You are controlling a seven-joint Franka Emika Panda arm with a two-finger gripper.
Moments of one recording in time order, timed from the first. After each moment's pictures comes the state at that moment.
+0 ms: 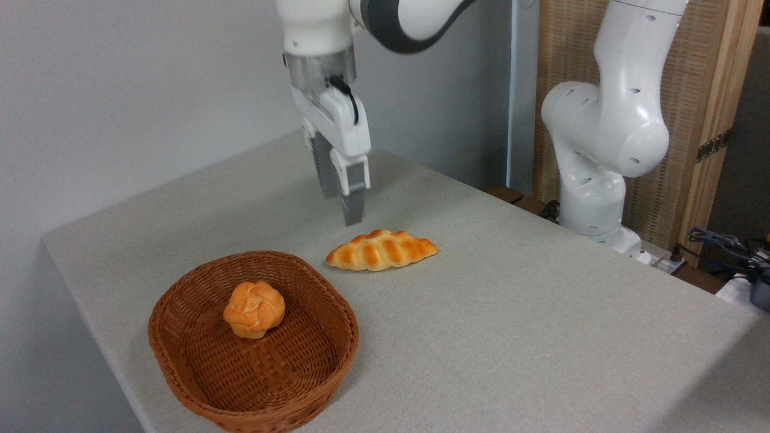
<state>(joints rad) -0.34 -0.32 0.04 -2.18 -0.05 1.91 0.72</state>
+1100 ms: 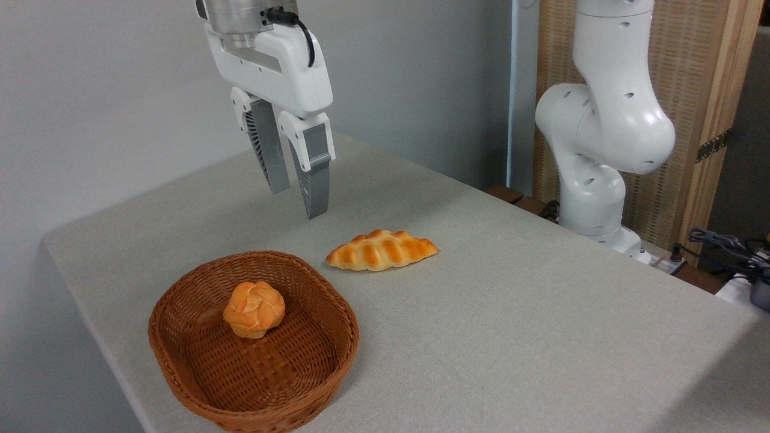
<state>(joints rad) -0.15 -0.01 0.04 -1.58 0.00 1.59 0.70</state>
